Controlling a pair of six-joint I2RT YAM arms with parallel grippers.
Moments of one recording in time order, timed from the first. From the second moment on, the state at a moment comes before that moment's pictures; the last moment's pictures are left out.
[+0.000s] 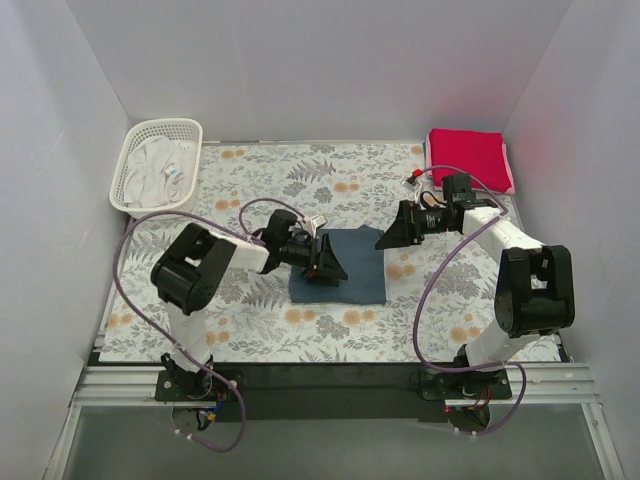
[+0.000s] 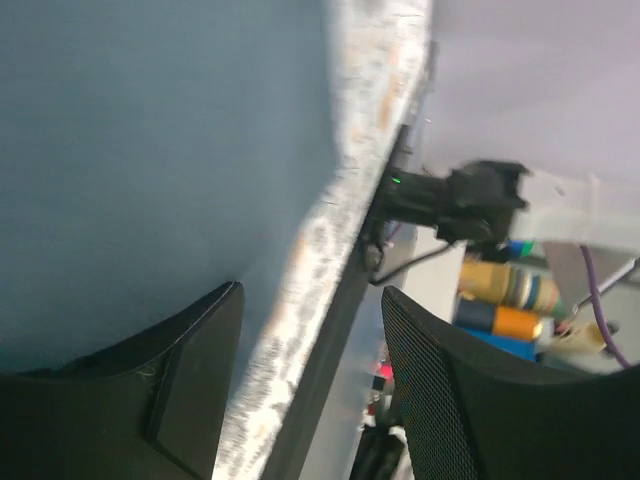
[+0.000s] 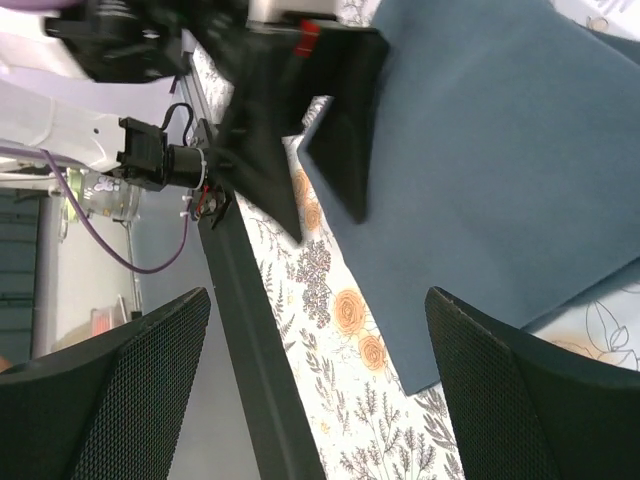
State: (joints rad) left arm -0.55 1.87 0.87 0.37 0.99 -0.81; right arm 0.12 1.61 1.05 -0.51 -1.19 -0.05
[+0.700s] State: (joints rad) left arm -0.41 1.89 1.06 0.41 0.90 -0.87; right arm 0.21 1.86 1.20 -0.13 -1.12 0.29
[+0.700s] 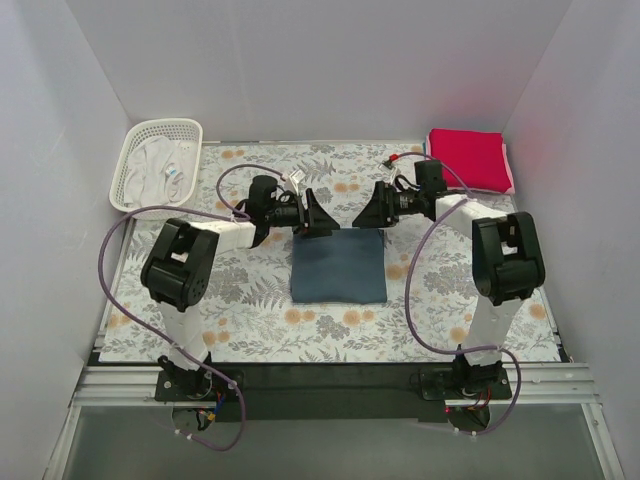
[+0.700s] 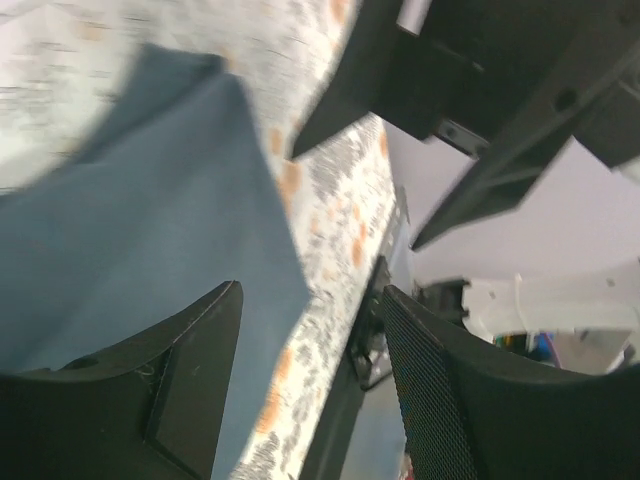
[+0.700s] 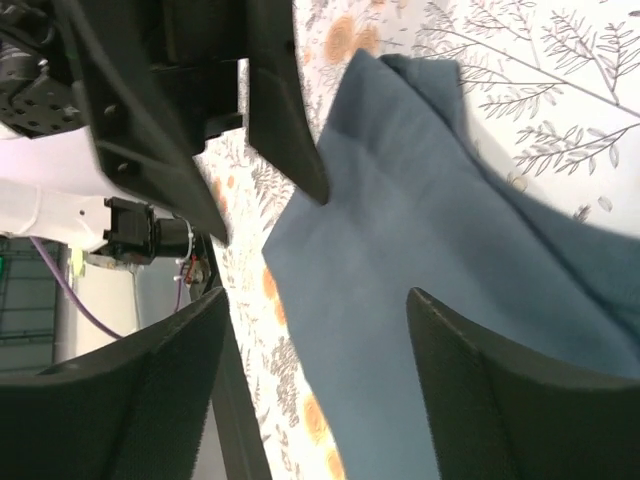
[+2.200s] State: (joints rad) left arm -1.05 1.73 1.05 -0.03 0.11 0.31; right arm -0.08 1.36 0.81 -0.26 -0.66 0.37
